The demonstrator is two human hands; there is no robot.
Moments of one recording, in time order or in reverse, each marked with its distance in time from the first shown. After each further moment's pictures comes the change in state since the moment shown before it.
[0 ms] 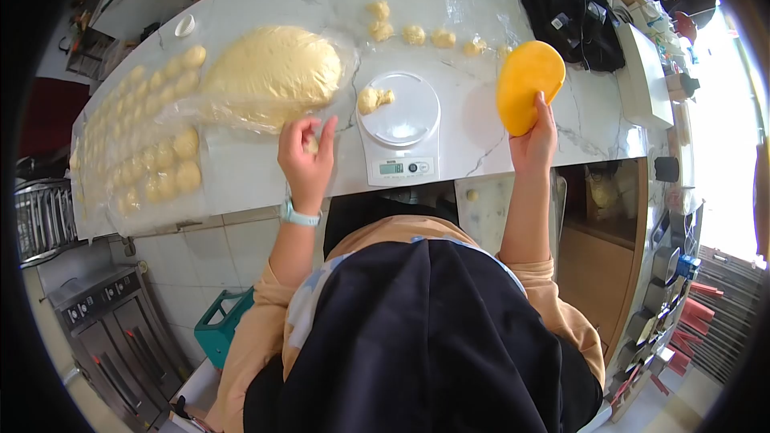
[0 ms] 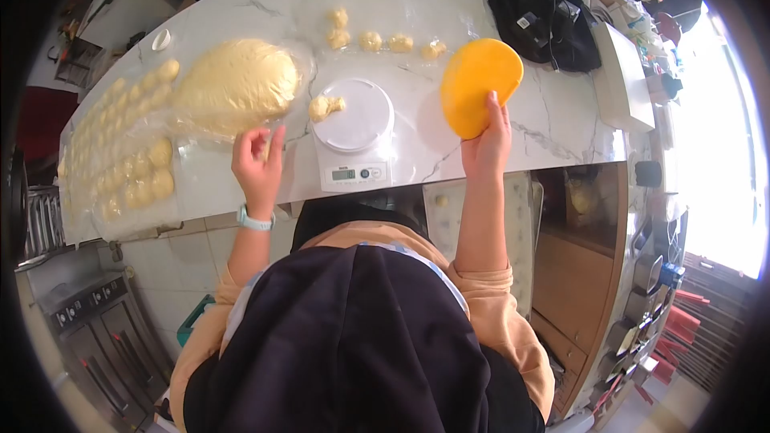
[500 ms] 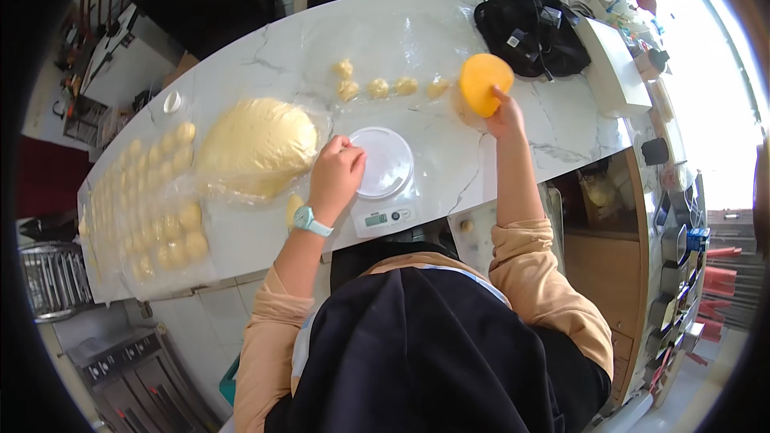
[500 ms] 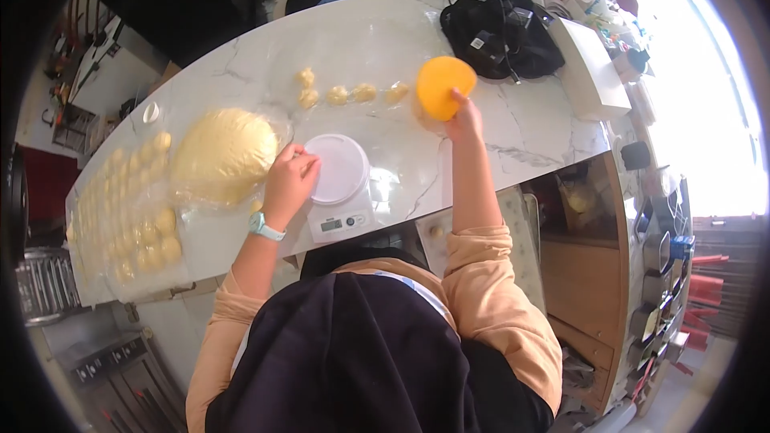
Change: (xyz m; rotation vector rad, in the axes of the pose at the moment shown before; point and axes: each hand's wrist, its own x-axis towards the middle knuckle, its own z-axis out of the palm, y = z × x) left_hand 0.048 0.019 0.065 0.106 -0.614 0.257; right_hand 0.148 0.019 -0.048 0.039 0.157 0.189
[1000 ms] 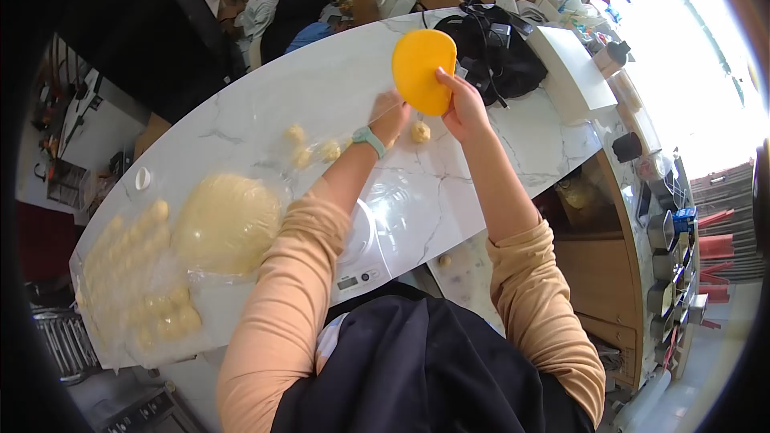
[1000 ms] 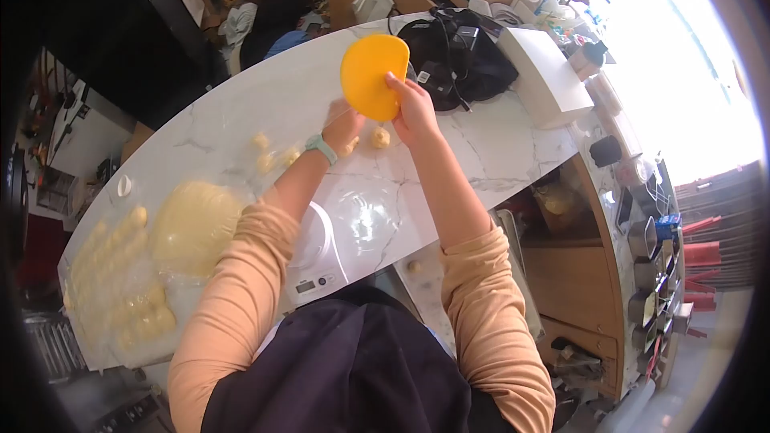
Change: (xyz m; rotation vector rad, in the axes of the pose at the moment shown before) left_hand 0.239 0.042 0.155 -0.159 -0.035 0.315; right_hand -0.018 -0.068 0.100 -0.069 -0.306 -0.118
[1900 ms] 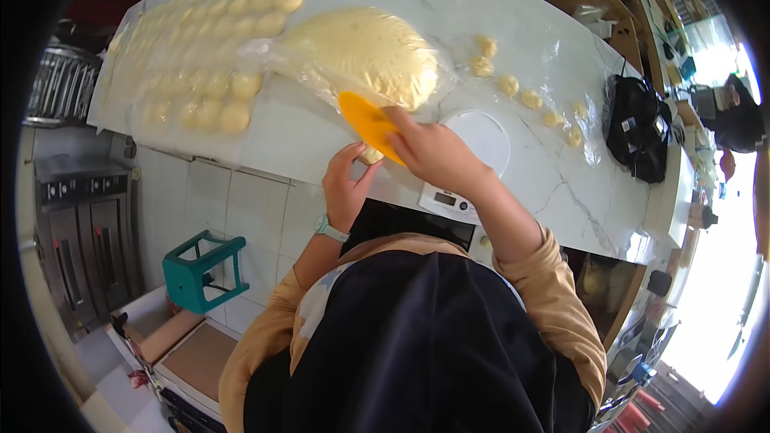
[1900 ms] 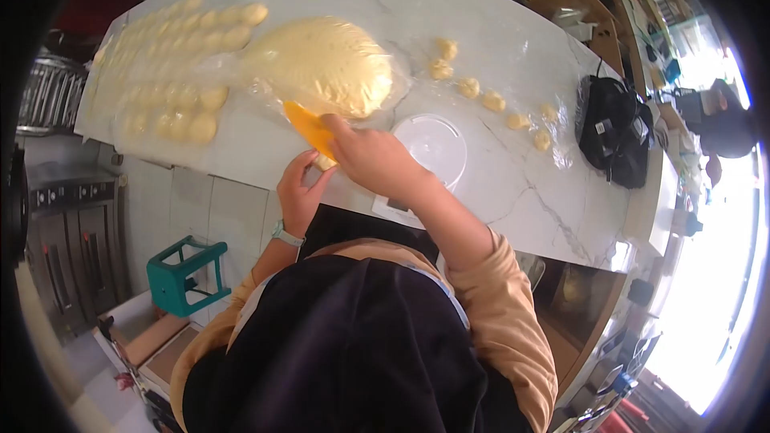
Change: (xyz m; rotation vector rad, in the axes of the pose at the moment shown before) left_hand -0.400 0.070 -0.141 0.156 0.749 -0.752; right_hand -0.196 0.165 0.171 -1.585 -1.332 -0.033
